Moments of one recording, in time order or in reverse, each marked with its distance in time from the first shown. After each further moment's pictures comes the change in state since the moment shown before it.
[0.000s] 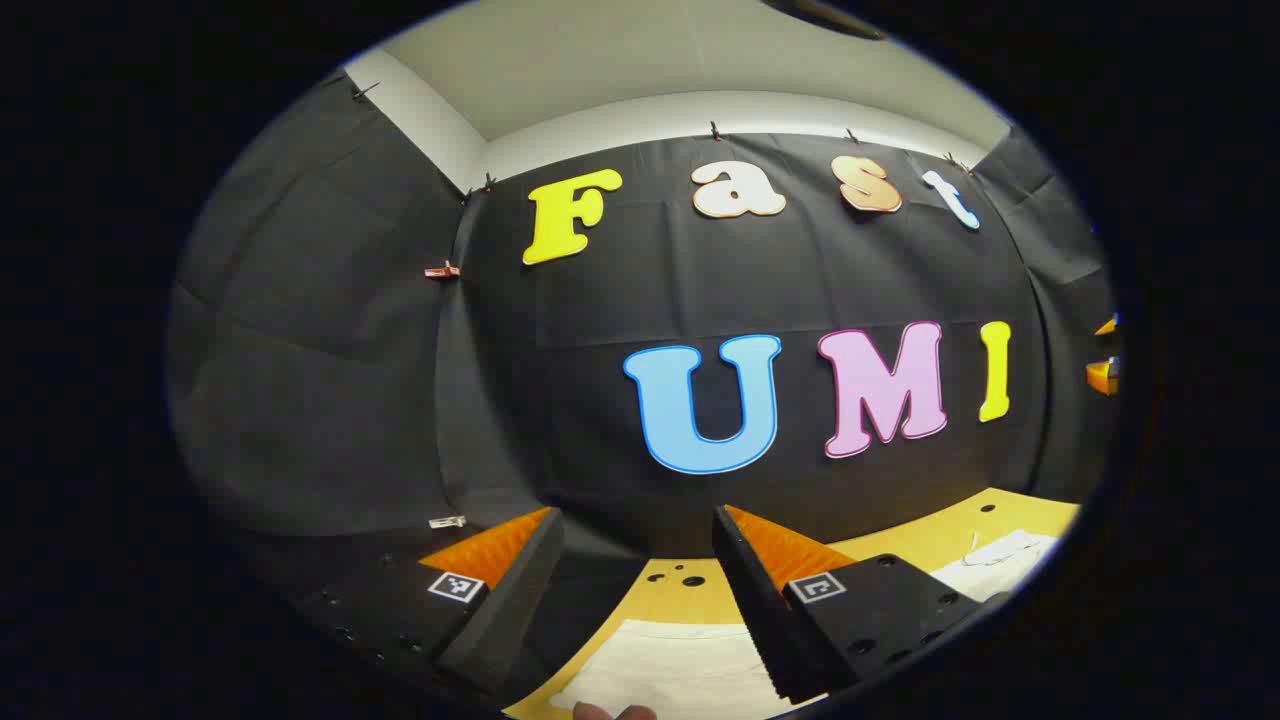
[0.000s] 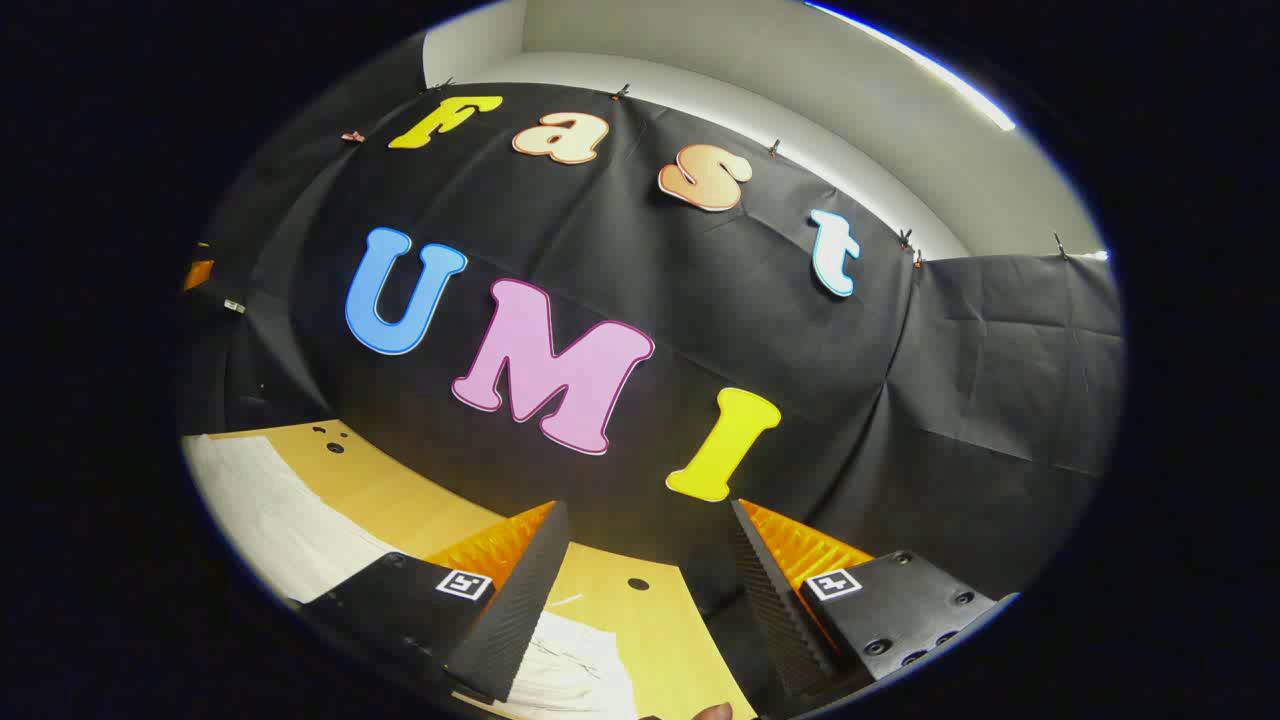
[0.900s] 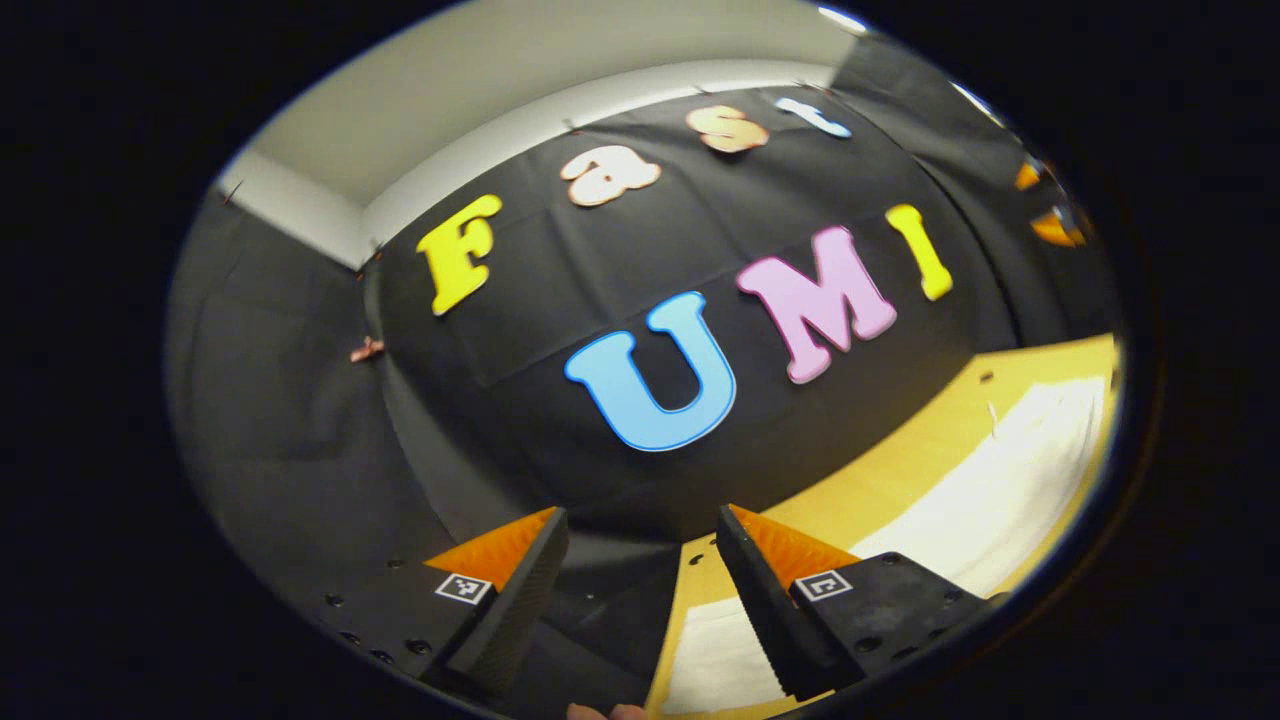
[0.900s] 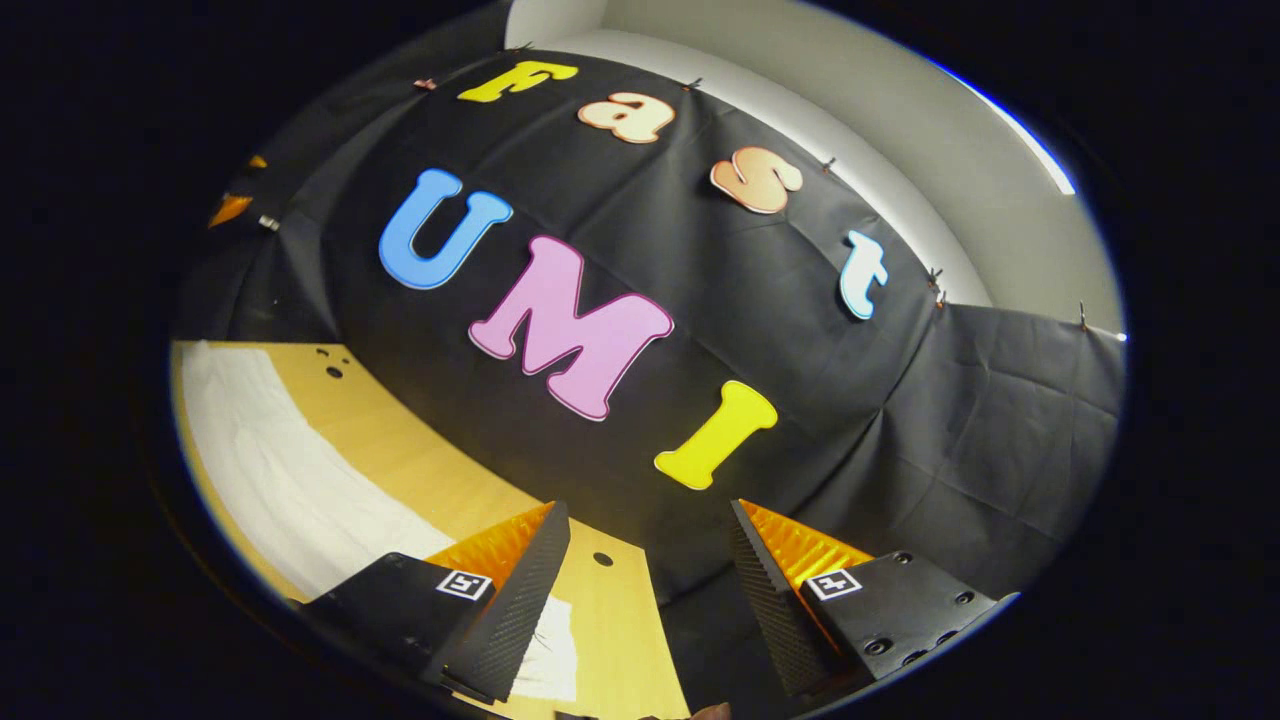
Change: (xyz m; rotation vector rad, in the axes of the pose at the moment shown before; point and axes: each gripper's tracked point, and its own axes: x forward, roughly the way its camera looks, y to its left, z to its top) left arm 0.012 -0.042 -0.017 0.542 0.016 -0.133; right arm -0.025 0.002 -0.036 -0.274 0.055 0.040
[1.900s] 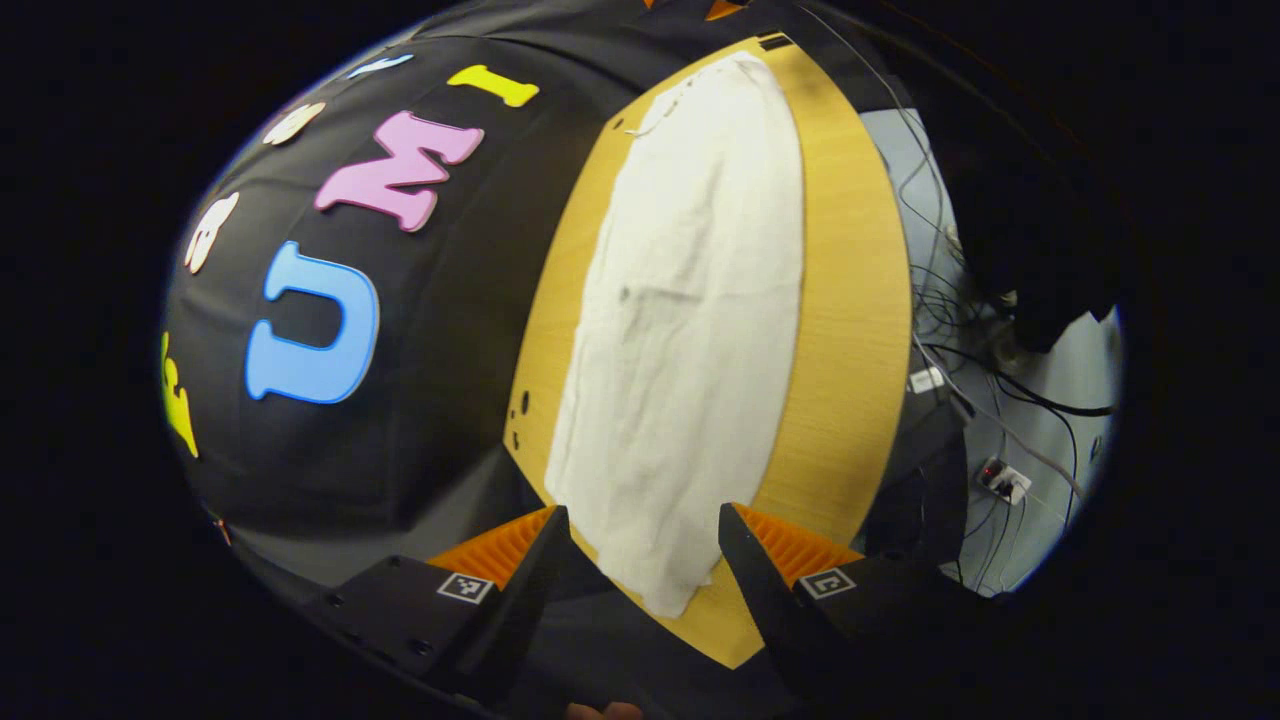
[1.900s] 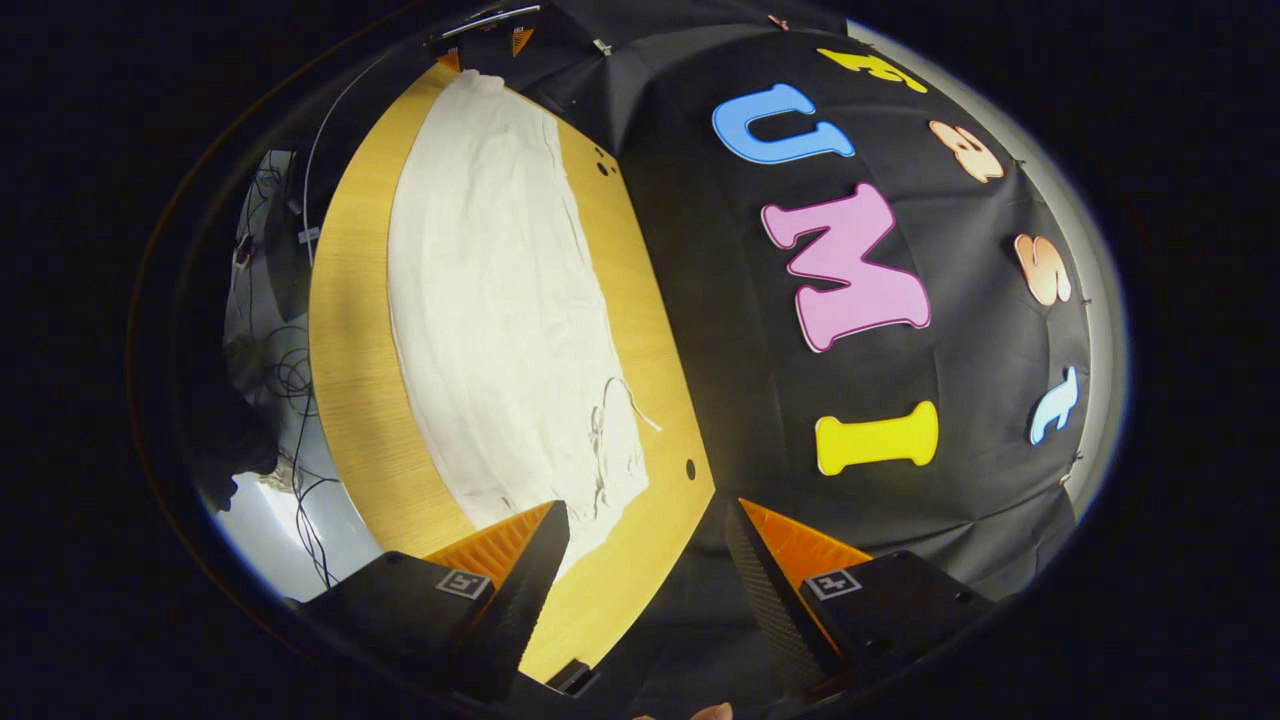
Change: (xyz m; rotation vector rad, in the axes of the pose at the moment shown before) left arm -0.049 -0.162 -0.273 0.747 0.318 -0.730; right arm -0.051 0.127 -0.199 -0.637 0.160 0.491
